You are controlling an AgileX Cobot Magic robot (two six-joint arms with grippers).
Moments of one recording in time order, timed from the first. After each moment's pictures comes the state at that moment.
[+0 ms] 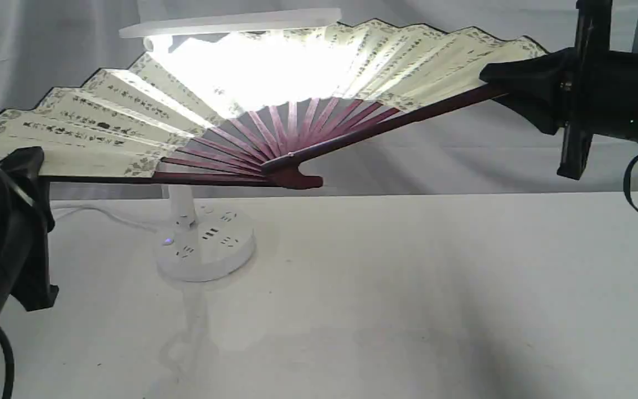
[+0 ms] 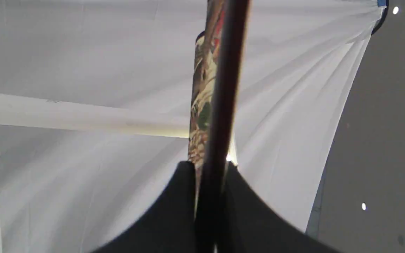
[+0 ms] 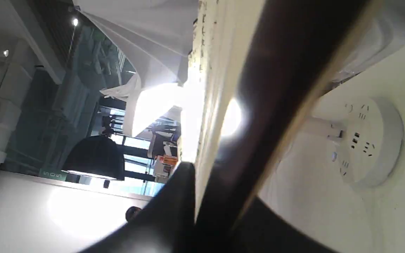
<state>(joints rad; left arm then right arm) -0.59 1.43 -0.58 -0.92 -1.01 -1.06 -0.29 1.73 -1.18 1.77 1.06 -0.75</state>
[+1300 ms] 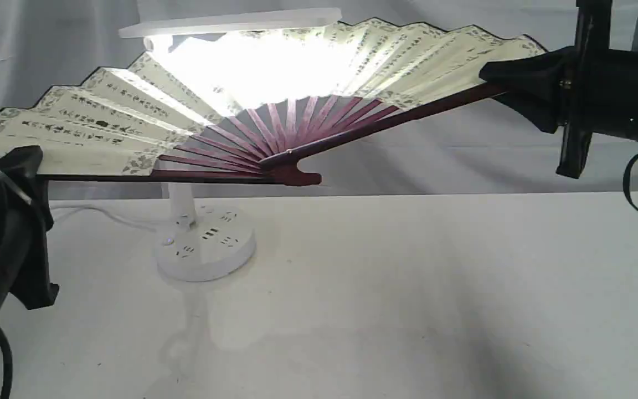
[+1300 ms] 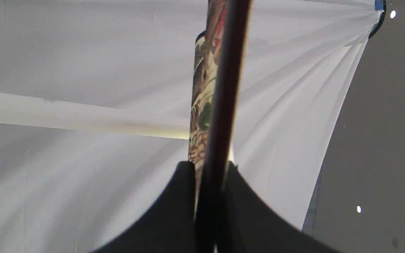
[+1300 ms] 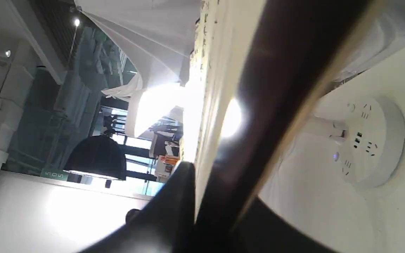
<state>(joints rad) -0.59 1.43 -0.58 -0.92 -1.01 -1.08 -0.29 1.73 -1.18 1.77 1.06 -0.75</state>
